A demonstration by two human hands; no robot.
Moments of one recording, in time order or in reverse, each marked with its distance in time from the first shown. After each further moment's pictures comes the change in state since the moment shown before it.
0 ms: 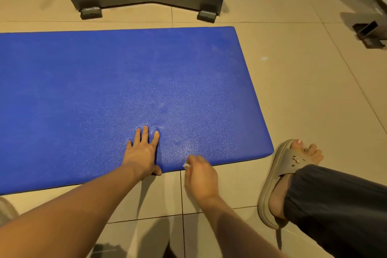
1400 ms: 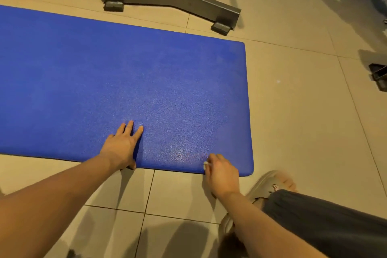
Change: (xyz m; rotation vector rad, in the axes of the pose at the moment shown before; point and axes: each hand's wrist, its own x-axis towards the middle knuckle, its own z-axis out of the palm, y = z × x) left_hand -0.012 0.021 -0.006 -0.018 -0.002 -0.159; right_hand 0.040 0.114 -0.094 -0.218 -0.127 -0.120
